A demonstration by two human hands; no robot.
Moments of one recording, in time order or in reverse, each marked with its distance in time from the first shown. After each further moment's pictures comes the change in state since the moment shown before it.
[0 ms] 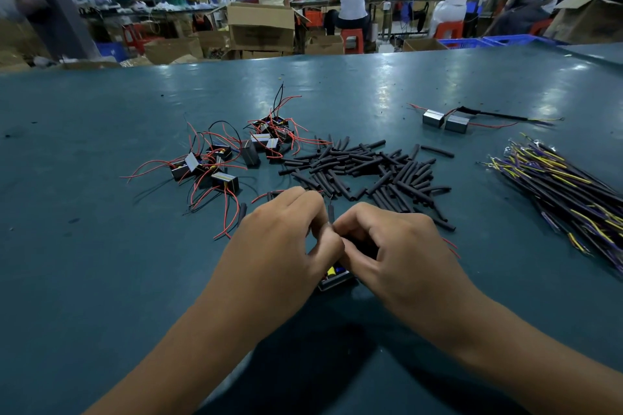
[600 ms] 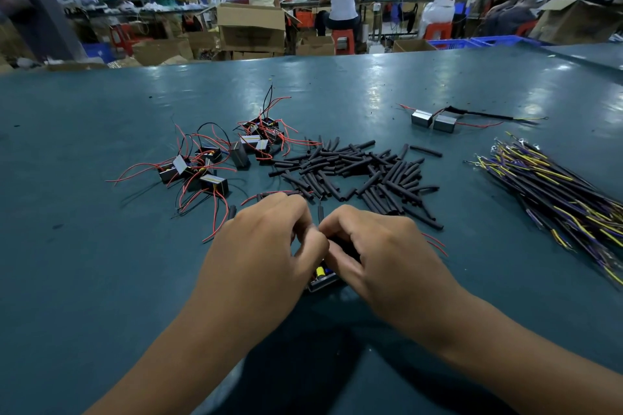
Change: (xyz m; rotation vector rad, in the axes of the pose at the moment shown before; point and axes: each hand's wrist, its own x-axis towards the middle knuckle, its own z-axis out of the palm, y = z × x) left_hand -0.002 0.007 -0.004 0.018 -0.033 -0.138; right_hand 0.001 -0.002 0.000 -0.165 -0.003 -0.112
